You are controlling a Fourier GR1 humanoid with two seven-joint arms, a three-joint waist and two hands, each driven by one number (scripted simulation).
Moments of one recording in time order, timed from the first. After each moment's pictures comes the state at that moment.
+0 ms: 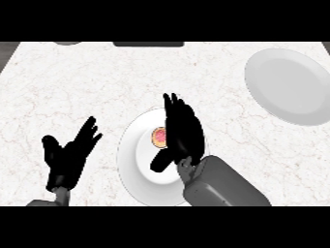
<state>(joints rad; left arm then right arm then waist) 0.00 0.18 -0.17 -1.45 0.20 0.13 0.19 -0.57 -0.01 0.66 -1.39 0.67 -0.10 1.00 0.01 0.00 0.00</state>
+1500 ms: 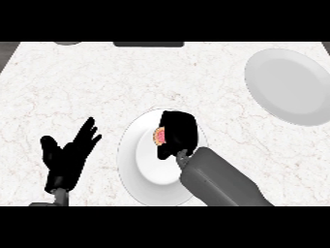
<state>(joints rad) 0.02 0.14 -0.11 -1.47 0.15 0.08 0.23 -0.66 -0.01 0.74 -1.04 0.70 -0.19 0.85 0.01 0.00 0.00</state>
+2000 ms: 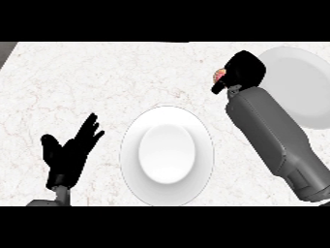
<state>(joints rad) 0.00 0.14 -0.12 -1.49 0.14 0.07 0.21 -0.93 -0.22 0.38 -0.76 0.80 -0.34 1.07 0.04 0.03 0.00</state>
